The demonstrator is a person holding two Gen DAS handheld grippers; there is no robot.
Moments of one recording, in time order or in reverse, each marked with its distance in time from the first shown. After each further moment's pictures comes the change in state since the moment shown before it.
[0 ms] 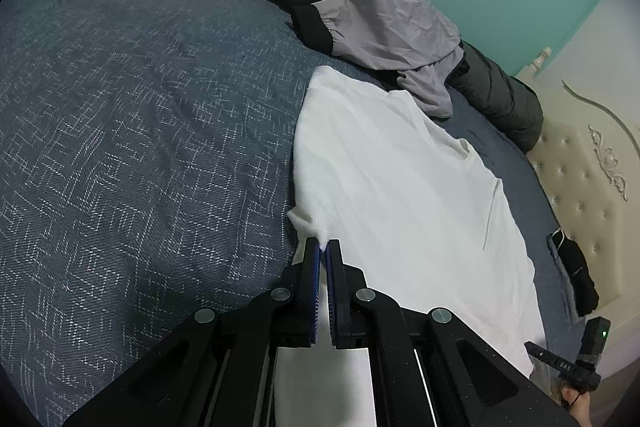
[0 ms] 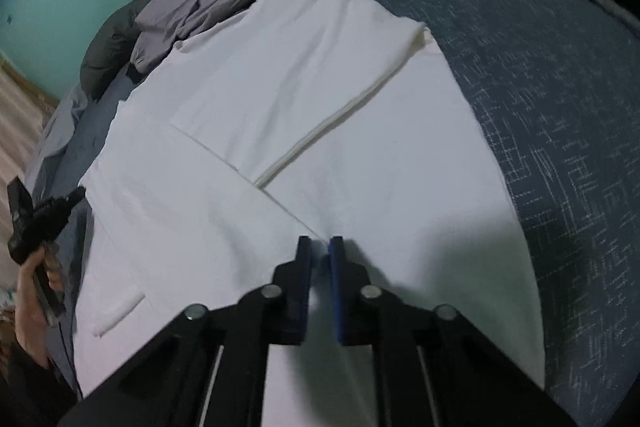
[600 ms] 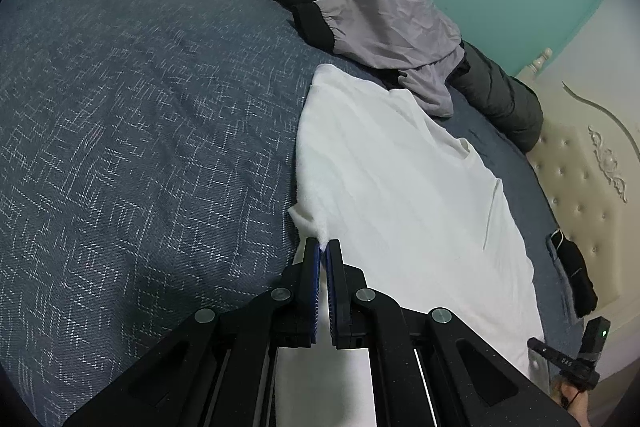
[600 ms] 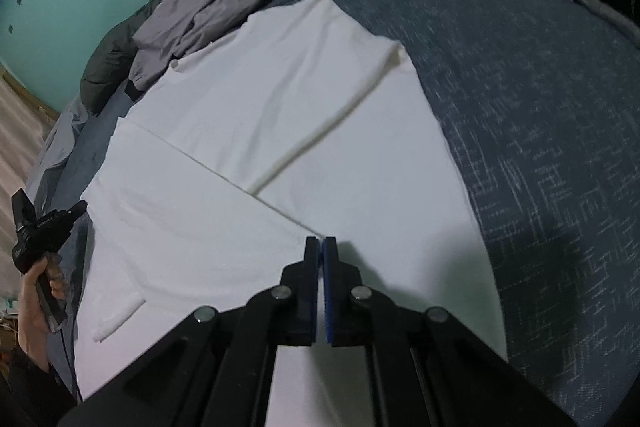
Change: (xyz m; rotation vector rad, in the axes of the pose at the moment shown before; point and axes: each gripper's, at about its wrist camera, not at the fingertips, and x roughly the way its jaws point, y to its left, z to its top) left arm 0.001 0.004 -0.001 -0.009 0.004 -0.007; right arm -0.013 -0.023 0.002 0.030 -0.047 -0.009
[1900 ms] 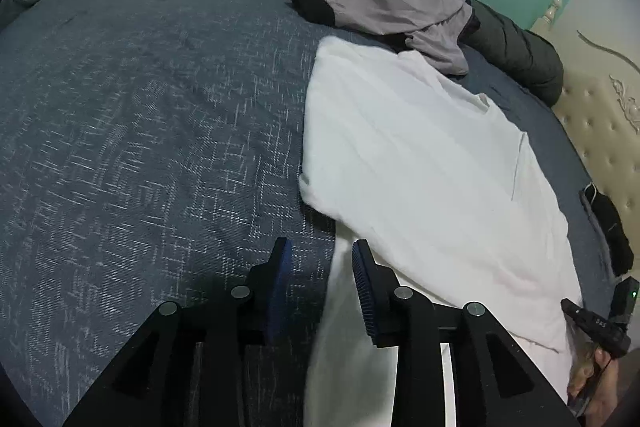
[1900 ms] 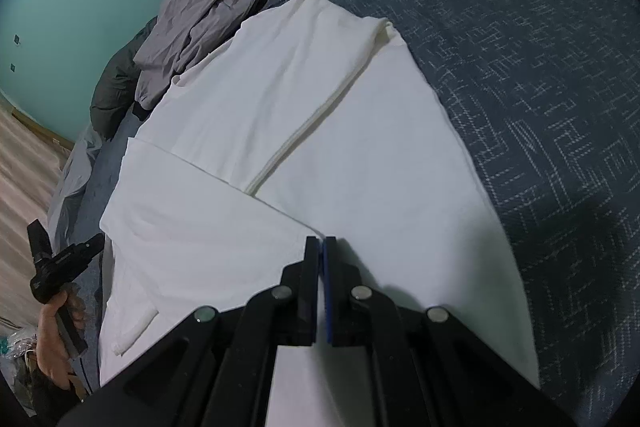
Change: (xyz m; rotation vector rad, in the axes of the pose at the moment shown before) left arm -0.014 -0.018 -0.019 0.139 0.080 0.148; right arm 0.007 -0.009 -0.011 0.111 -0.011 0.099
